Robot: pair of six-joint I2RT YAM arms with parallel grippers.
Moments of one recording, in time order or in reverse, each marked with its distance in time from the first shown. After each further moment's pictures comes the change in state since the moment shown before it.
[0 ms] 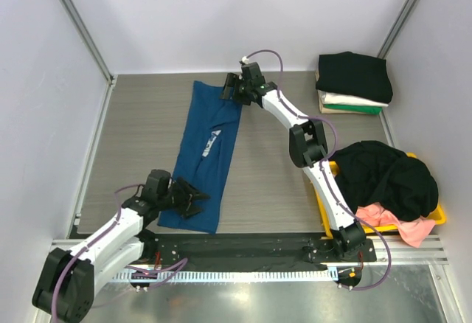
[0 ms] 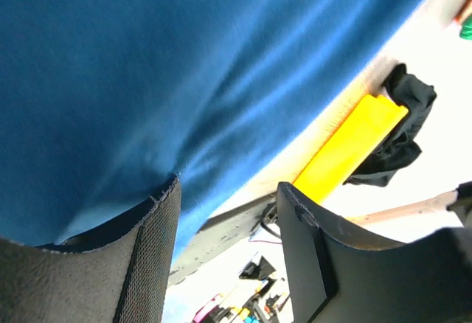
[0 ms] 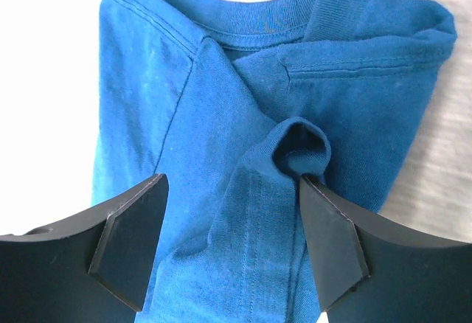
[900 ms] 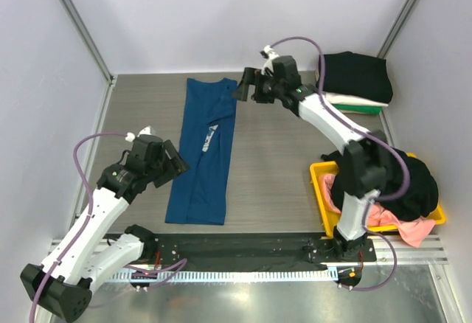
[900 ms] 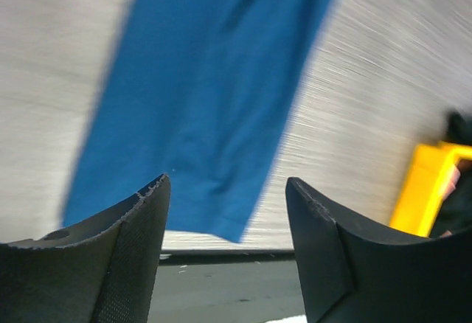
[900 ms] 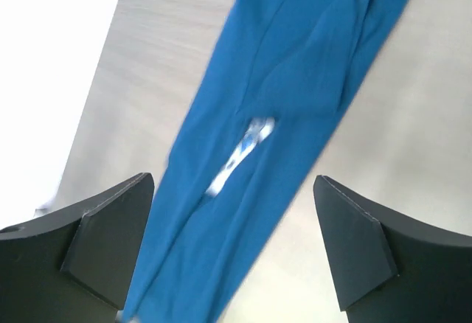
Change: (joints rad) left arm -0.071 0.024 0.671 -0.605 -0.478 0.474; right arm -0.023 -0.752 -0.776 0.173 -0.122 -0.123
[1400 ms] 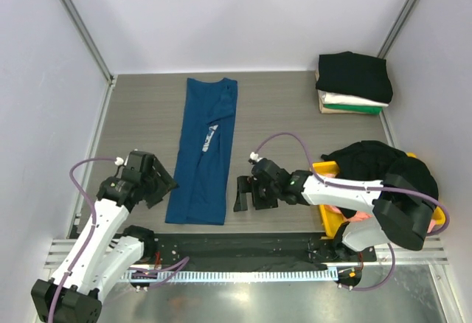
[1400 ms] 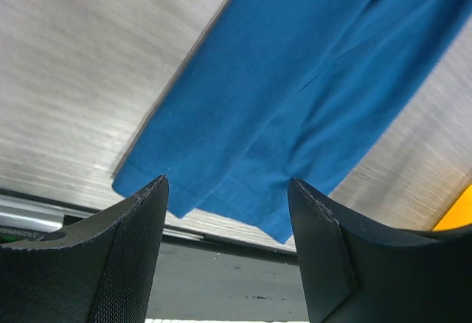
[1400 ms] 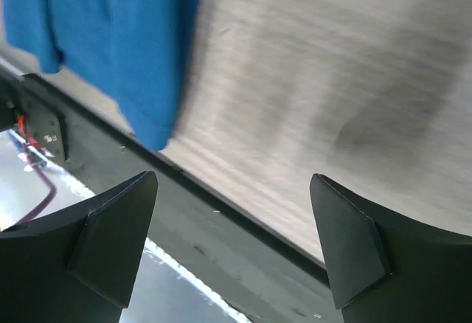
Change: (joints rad) left arm 0.173 -0.111 -0.183 -0.127 0.021 -0.053; right arm 0.509 -0.578 -1.010 -0.008 0.177 0.370
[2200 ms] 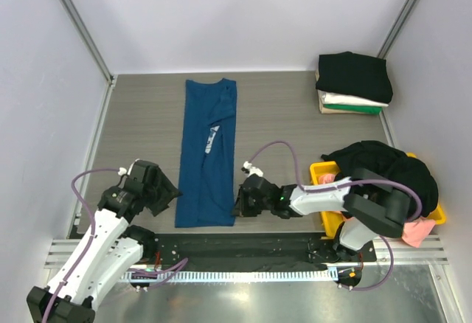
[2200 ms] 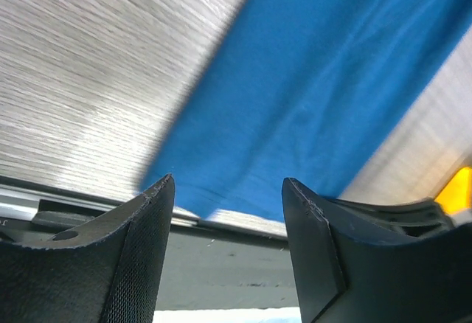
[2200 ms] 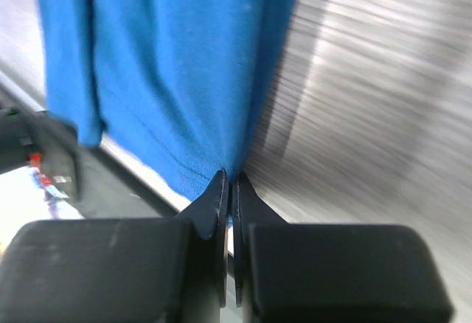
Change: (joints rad) left arm -0.075 -0.093 -0.104 -0.006 0.017 -0.135; right arm 0.150 0.190 -0.105 0.458 0.107 0.174
